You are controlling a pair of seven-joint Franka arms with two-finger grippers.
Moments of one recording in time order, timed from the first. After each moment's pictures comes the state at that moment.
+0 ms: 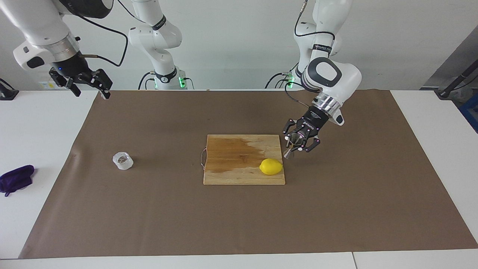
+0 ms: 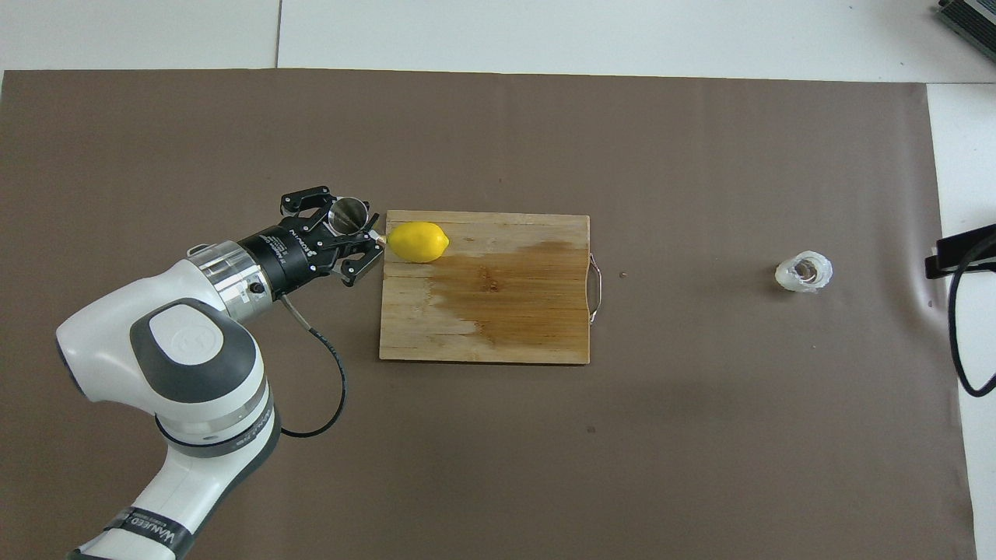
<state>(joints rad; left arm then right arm) -0.79 0.04 0.39 -2.17 -1.65 2.70 -1.28 0.03 -0.02 -0.15 -1.56 -0.03 1.50 -0.02</state>
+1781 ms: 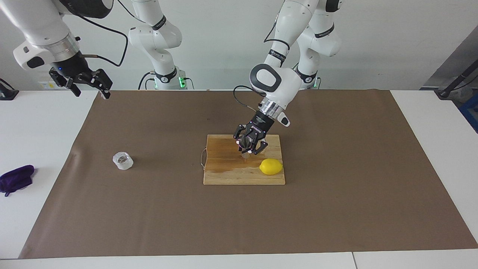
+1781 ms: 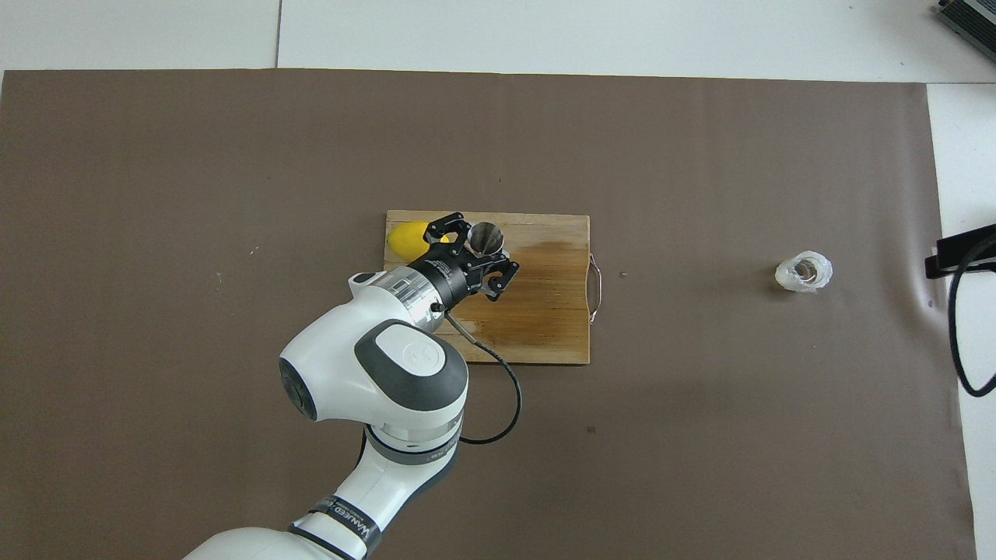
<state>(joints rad) -0.87 0.31 0.16 -1.91 -1.89 3.02 -1.28 0.03 -0.02 -0.15 -1.56 -0.03 1.50 -0.02</state>
